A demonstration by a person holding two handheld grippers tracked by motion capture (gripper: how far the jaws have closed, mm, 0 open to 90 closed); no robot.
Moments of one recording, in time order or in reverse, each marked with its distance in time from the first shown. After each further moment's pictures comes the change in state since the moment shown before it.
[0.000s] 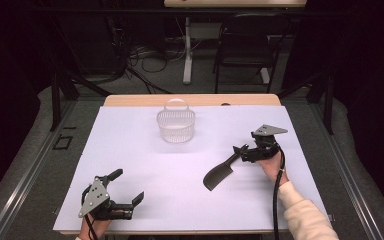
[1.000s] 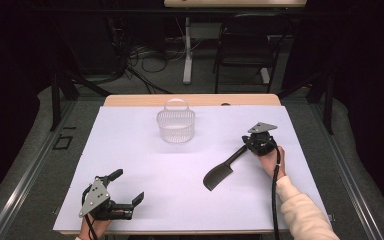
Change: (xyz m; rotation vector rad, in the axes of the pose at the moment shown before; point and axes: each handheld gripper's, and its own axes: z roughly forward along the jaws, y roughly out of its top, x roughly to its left) left arm 0.000 0.000 0.000 0.012 -0.001 -0.003; right arm -0.010 0.000 0.022 0.145 -0.162 -0.113
